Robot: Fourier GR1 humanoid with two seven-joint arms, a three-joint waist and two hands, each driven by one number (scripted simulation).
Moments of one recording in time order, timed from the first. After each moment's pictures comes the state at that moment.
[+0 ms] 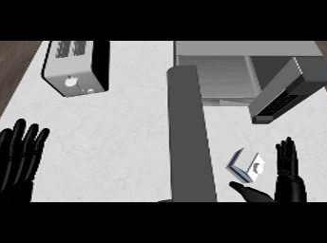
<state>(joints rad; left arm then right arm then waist) 0.31 0.01 -0.11 -2.25 0.02 -0.07 0.01 0.22 -0.01 -0.03 -1.40 -0.04 -0.23 -0.56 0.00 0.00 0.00</state>
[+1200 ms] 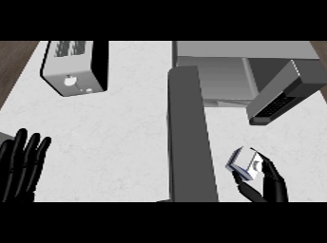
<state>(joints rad) 0.37 0.01 -0.17 -2.29 -0.02 -0.05 0.00 -0.06 -0.07 -0.15 -0.67 -0.09 -0.08 -1.02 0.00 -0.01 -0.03</state>
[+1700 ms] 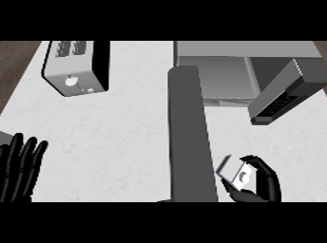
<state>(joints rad) 0.41 0.01 -0.17 -2.30 -0.01 -0.05 -0.03 -0.09 -0.06 -0.11 -0.68 -0.06 -0.02 -1.07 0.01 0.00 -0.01</state>
